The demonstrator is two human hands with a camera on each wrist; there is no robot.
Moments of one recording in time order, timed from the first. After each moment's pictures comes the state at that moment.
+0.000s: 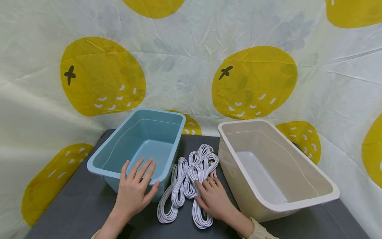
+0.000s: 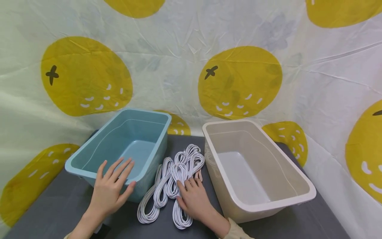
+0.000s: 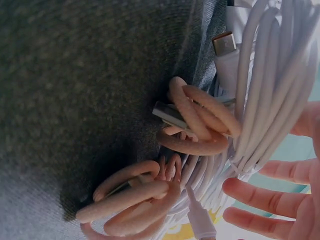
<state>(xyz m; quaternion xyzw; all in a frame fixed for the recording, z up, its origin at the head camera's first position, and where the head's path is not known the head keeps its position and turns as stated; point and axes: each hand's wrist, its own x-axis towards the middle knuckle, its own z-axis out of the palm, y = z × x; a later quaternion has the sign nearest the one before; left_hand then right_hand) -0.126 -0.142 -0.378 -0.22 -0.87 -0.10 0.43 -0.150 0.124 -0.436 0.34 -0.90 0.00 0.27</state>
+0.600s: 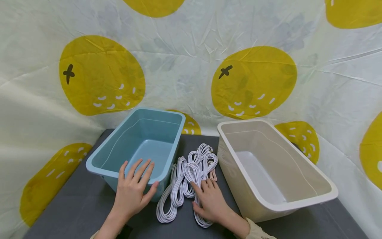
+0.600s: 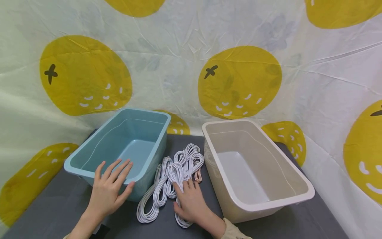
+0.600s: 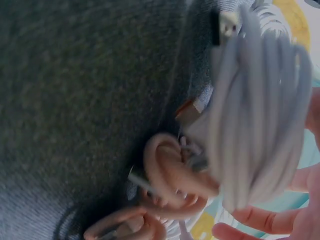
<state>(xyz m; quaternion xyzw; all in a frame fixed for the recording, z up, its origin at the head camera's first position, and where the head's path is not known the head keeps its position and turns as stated) -0.125 -0.143 -0.380 -0.22 -0.87 -0.10 0.44 -0.143 0.115 -0.437 0.32 -0.92 0.00 0.23</state>
